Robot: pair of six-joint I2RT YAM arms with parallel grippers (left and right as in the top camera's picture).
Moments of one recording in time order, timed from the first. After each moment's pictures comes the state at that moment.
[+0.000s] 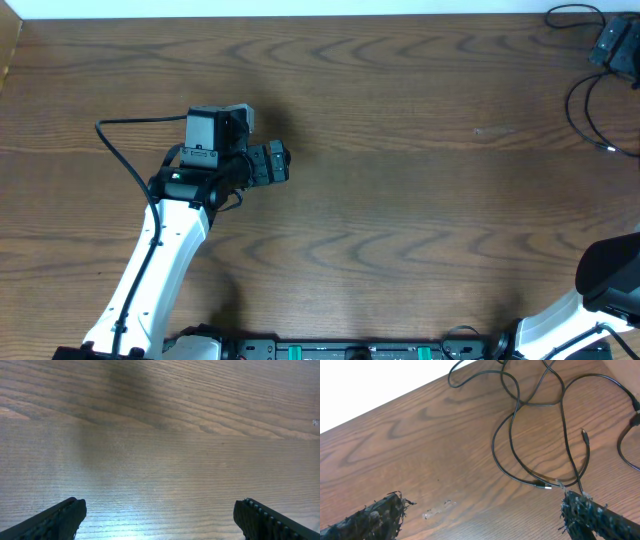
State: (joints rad) left arm -0.15 1.33 0.97 -0.61 0.24 -0.30; right arm -0.36 1.86 1.99 -1.01 -0.03 0.12
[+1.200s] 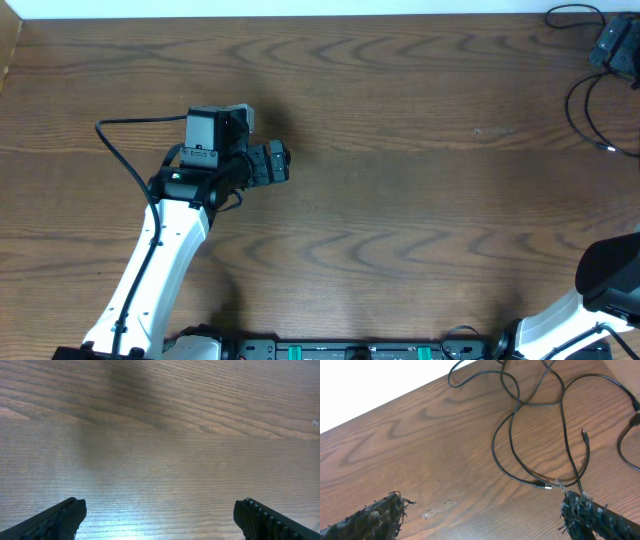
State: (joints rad) left arm -0.15 1.33 0.97 -0.61 0.24 -0.30; right arm -0.36 1.86 1.99 -1.01 -0.03 0.12
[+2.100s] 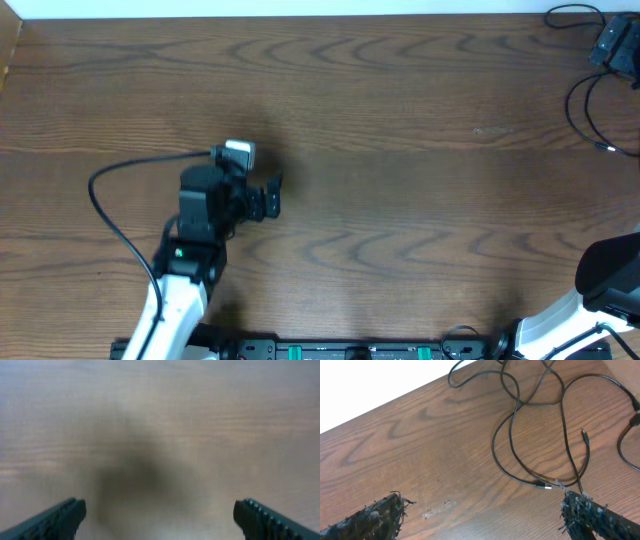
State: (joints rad) left arm -0.15 1.00 0.48 -0.06 0.16 -0.04; right arm -0.36 1.86 1.99 -1.01 -0.03 0.12
